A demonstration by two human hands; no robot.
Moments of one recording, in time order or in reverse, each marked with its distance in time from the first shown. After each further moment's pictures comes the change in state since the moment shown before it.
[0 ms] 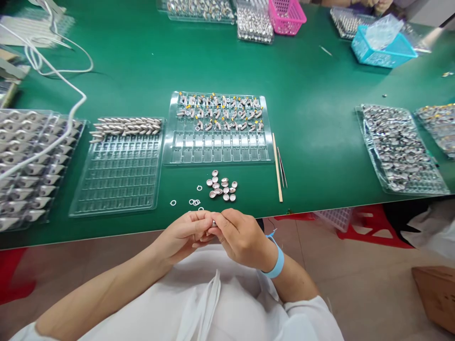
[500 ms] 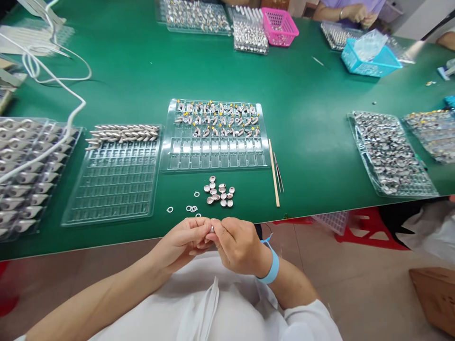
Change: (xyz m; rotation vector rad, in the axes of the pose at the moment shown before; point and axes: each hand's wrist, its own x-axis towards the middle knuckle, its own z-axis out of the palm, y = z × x) left_hand 0.002 -0.002 0.000 0.049 -0.027 0.010; right_hand 0.001 -0.003 0.004 -0.143 0.105 -0.052
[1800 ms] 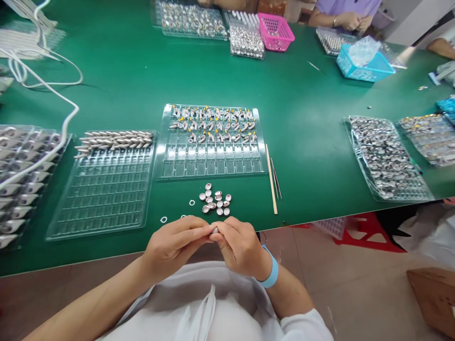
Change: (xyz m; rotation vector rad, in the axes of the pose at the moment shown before) left_hand 0.006 0.016 -0.011 1.248 0.045 1.207; right_hand -0.005 0.015 0.004 0.313 -0.028 0.255
